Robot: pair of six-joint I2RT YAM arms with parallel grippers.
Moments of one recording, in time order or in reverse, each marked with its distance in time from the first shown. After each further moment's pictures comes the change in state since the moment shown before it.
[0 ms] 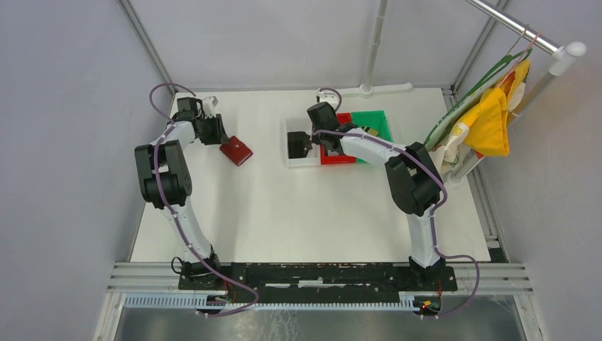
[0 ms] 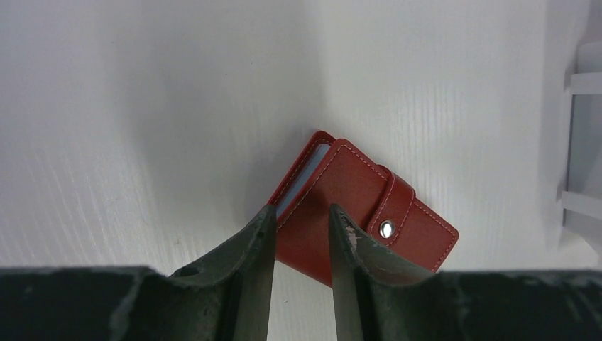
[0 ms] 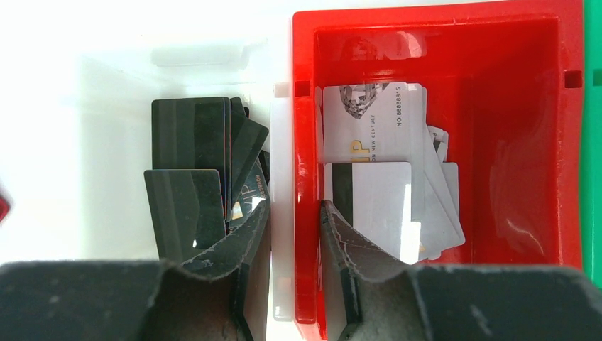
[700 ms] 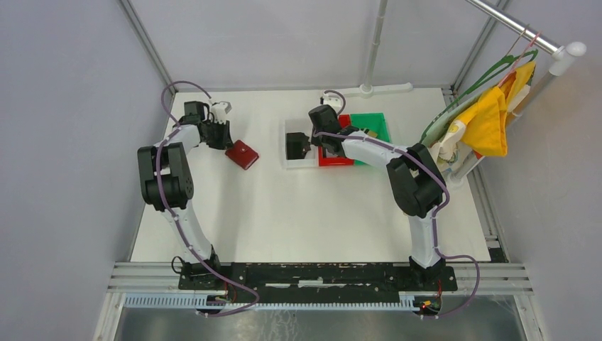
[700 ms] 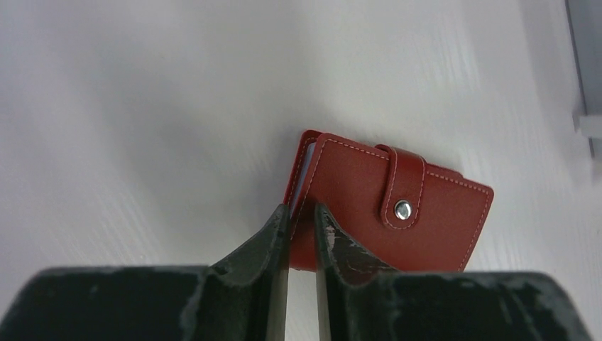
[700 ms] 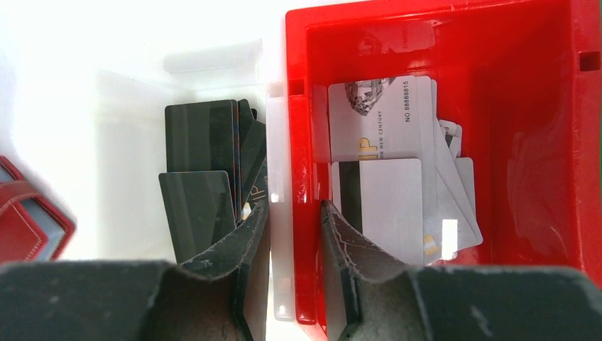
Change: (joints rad) left arm -0.042 -0.013 -0.049 0.009 0.049 0.217; right arm 0.006 -0.028 -0.062 0.055 -0.020 0.095
